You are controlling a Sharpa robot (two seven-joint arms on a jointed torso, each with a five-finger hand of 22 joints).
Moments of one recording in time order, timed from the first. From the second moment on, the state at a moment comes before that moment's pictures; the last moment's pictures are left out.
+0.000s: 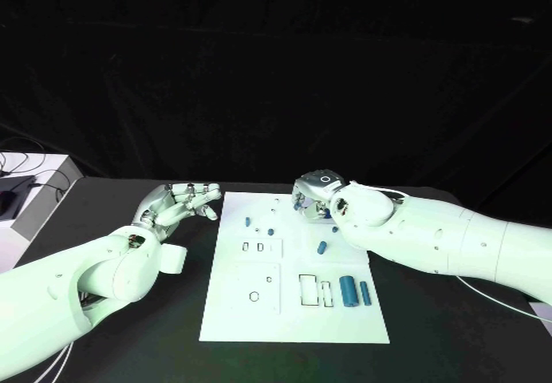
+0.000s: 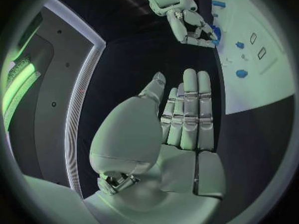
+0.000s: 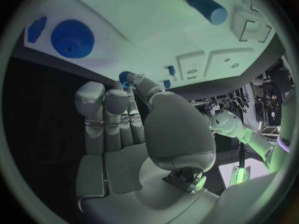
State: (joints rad) left arm 1.05 -0.88 0.12 1.54 -0.20 -0.36 0.37; left_hand 1.42 -0.03 0.06 0.01 0.05 1.04 0.17 0.07 0.07 1.19 0.11 0.06 0.06 1.27 0.03 0.51 0.38 0.12 1.03 0.03 0.73 0.38; right arm 1.25 -0.60 -0.10 1.23 -1.80 -0.35 -0.21; right_hand 1.28 -0.04 0.39 -0.15 0.30 1.20 0.11 0.06 0.09 1.24 0.06 0.05 0.06 1.42 -0.03 1.03 0.65 0.13 1.47 -0.04 0.73 1.31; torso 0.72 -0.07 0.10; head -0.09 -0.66
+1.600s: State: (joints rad) left arm 1.05 -0.89 0.13 1.56 -0.21 -0.35 0.37; left_hand 1.42 -0.03 0.07 0.01 0.05 1.04 0.17 0.07 0.07 1.19 0.11 0.06 0.06 1.26 0.03 0.51 0.38 0.12 1.02 0.03 0.73 0.38; right arm 1.25 -0.46 -0.09 1.09 -1.85 -0.46 -0.28; right_hand 1.28 -0.04 0.39 -0.15 0.31 1.21 0.10 0.06 0.10 1.24 0.06 0.05 0.06 1.42 -0.03 1.03 0.65 0.14 1.46 -0.04 0.70 1.31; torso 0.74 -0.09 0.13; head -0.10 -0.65
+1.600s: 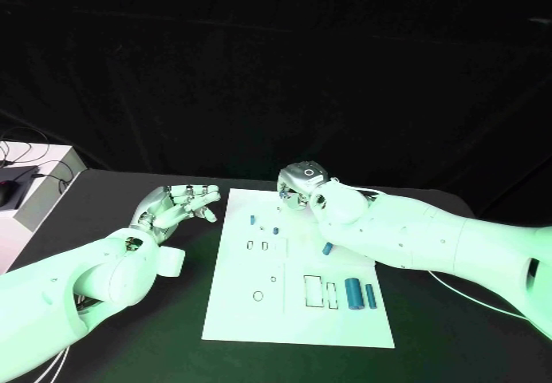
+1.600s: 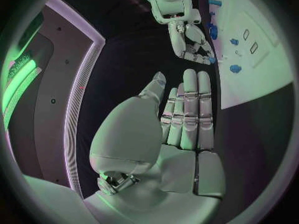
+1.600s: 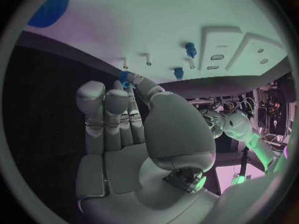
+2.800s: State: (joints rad) left arm 1.05 -0.90 0.13 1.57 -0.21 -0.35 0.37; left_hand 1.42 -0.03 0.07 0.01 0.05 1.04 0.17 0.07 0.06 1.19 0.11 0.06 0.06 1.26 0.03 0.51 0.38 0.12 1.02 0.03 0.73 0.38; right arm 1.24 -0.45 -0.09 1.07 -1.85 -0.43 -0.27; right_hand 1.28 -0.04 0.39 -0.15 0.30 1.21 0.10 0.06 0.10 1.24 0.06 0.05 0.06 1.42 -0.03 1.03 0.65 0.13 1.47 -0.04 0.70 1.31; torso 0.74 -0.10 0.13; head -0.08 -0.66
